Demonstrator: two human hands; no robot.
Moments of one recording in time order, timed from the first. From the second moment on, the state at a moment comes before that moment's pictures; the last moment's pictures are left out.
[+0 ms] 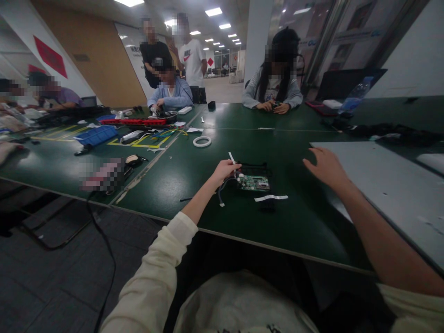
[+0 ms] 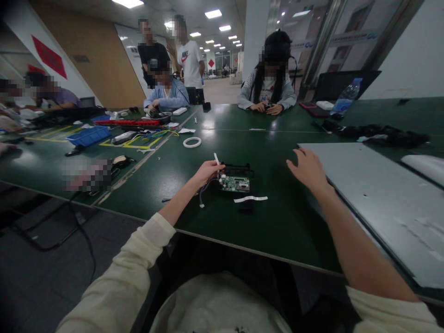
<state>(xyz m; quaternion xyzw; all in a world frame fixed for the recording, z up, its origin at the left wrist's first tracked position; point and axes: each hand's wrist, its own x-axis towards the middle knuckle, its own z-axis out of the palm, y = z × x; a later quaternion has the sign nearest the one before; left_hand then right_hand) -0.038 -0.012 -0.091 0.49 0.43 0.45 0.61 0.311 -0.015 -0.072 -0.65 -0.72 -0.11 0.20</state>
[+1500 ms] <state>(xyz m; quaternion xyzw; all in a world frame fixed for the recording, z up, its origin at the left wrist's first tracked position) -0.040 -0.019 -0.066 0.44 0.41 0.53 0.60 0.215 -0.056 -0.076 -0.53 -0.81 0.11 0.24</state>
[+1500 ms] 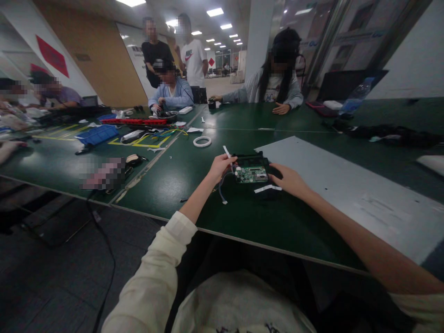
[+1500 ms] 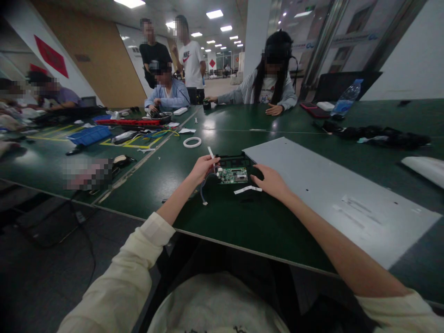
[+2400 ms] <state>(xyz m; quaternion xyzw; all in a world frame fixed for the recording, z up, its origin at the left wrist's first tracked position) -0.053 -0.018 -0.053 0.44 0.37 0.54 0.62 0.187 -0.081 -0.059 -0.33 -0.88 0.28 0.19</state>
